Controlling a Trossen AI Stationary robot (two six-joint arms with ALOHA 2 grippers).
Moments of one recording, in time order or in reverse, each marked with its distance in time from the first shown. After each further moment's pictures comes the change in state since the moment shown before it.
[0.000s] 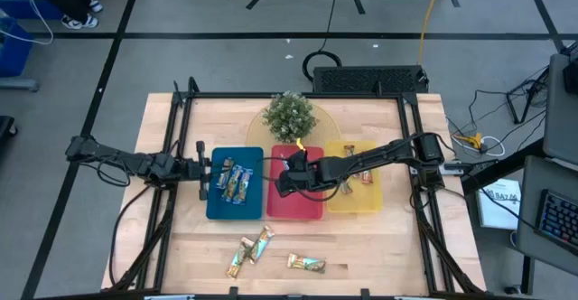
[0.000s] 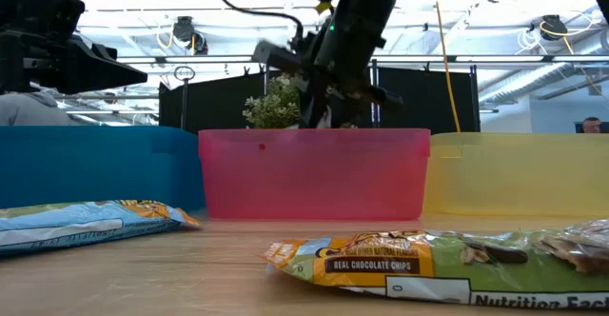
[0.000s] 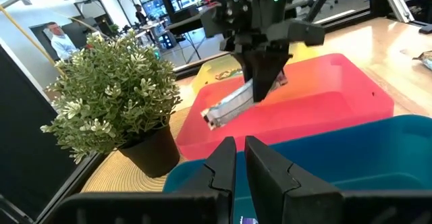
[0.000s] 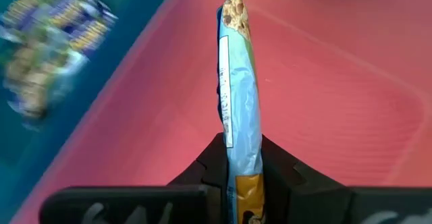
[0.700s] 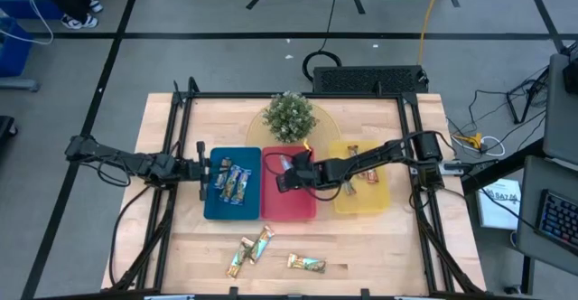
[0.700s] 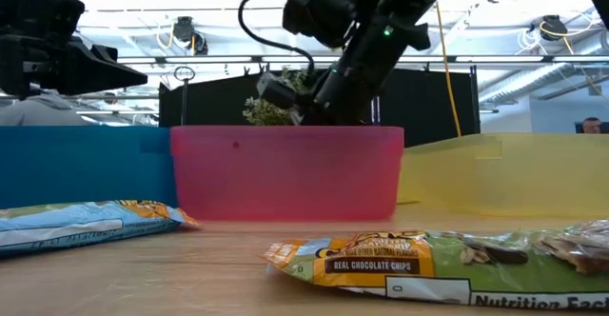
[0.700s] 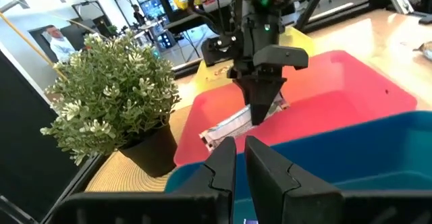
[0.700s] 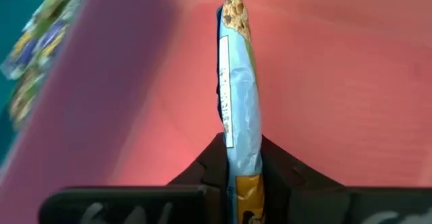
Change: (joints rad) left arm 0.000 0.006 -0.001 0.011 0.002 0.027; right arm -0.037 0.007 -0.226 0.388 -0.018 0.099
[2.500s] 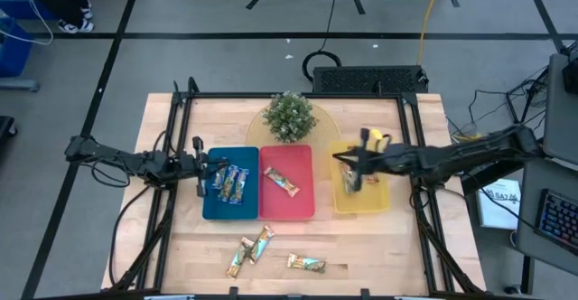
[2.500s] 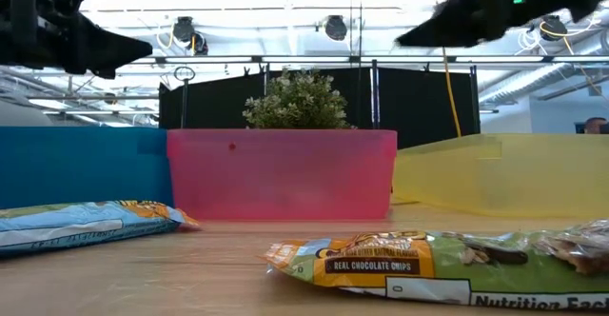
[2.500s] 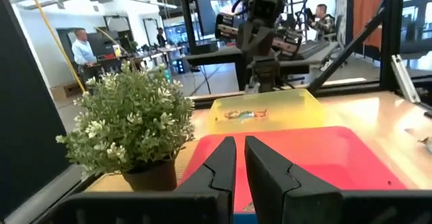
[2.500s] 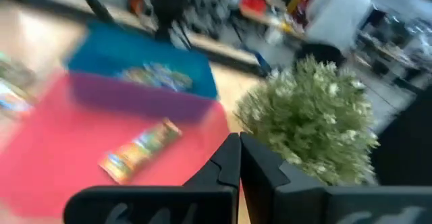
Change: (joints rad) left arm 0.000 0.006 -0.002 0.193 -0.036 -0.144; right arm 0.014 -1.031 -0.783 0.493 -0.019 -1.538
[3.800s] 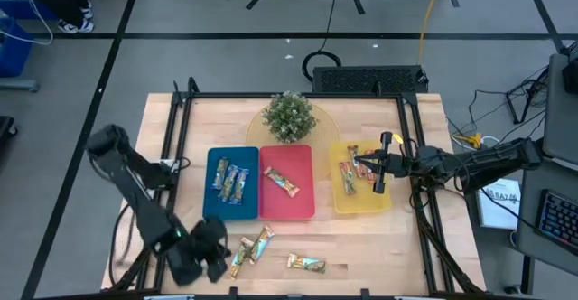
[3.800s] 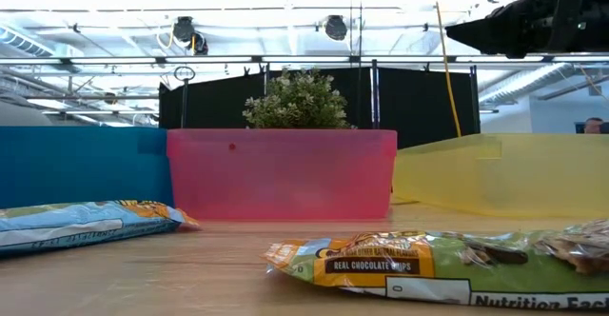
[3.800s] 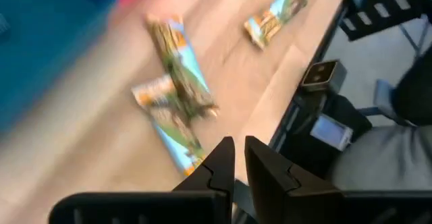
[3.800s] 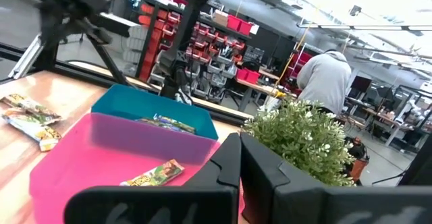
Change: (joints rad) left arm -0.650 1.270 1.093 -0.908 -0.002 -1.698; right arm -0.010 -0.481 -0.378 0.244 -0.125 -0.048
